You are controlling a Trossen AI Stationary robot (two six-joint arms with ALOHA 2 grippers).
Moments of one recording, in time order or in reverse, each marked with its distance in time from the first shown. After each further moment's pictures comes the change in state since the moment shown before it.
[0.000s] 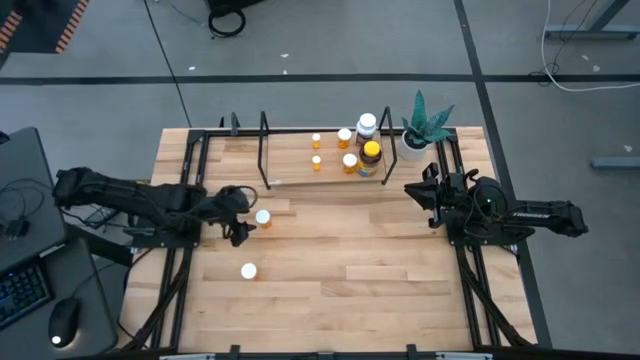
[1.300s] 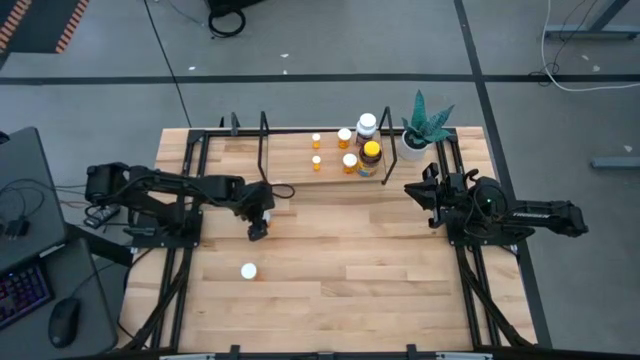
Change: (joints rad) left arm 0.240 0.489 0.145 0.065 0.248 0.351; right arm 0.000 0.000 0.000 0.000 0.000 0.000
